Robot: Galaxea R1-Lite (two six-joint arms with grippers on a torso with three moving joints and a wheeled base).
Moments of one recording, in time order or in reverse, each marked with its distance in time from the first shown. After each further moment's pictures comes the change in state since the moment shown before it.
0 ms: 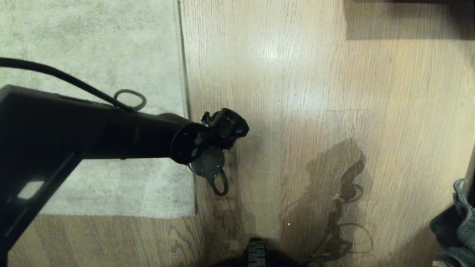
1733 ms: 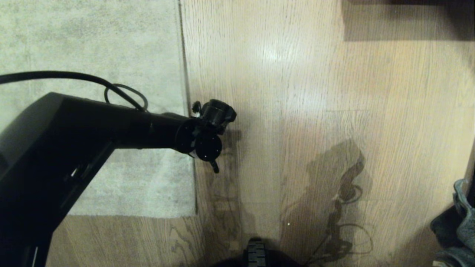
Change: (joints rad) left arm 0.164 0.119 -0.116 -0.185 0.215 0.124; right arm 0.000 0.001 0.000 0.000 0.000 0.000
